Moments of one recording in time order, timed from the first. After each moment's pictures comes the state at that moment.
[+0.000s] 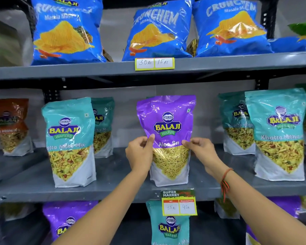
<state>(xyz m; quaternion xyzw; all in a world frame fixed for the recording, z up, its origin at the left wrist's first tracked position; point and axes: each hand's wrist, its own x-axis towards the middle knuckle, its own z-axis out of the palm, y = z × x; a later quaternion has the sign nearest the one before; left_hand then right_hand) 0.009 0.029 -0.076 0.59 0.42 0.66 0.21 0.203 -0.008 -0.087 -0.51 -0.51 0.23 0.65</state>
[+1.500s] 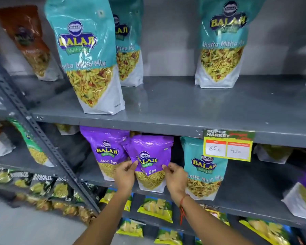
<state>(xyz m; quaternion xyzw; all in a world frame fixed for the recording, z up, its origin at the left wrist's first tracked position) -0.168 0.052 -0.402 0.45 0.64 0.53 0.33 0.003 0.017 -0.397 -0.70 -0.46 0.29 0.47</state>
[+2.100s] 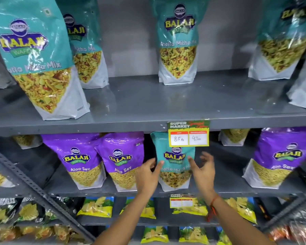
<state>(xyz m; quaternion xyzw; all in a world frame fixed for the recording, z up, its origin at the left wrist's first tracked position) -0.028 0.005 -0.384 0.68 0.56 0.39 0.27 0.153 -0.044 -0.388 -0.70 -0.31 0.21 0.60</state>
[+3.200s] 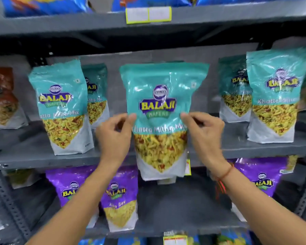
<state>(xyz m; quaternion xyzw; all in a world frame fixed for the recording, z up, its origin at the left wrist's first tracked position) -0.063 -0.036 -0.097 0.66 0.28 0.68 0.15 0.139 -0.096 -0.104 -0.43 -0.52 -0.01 0.74</state>
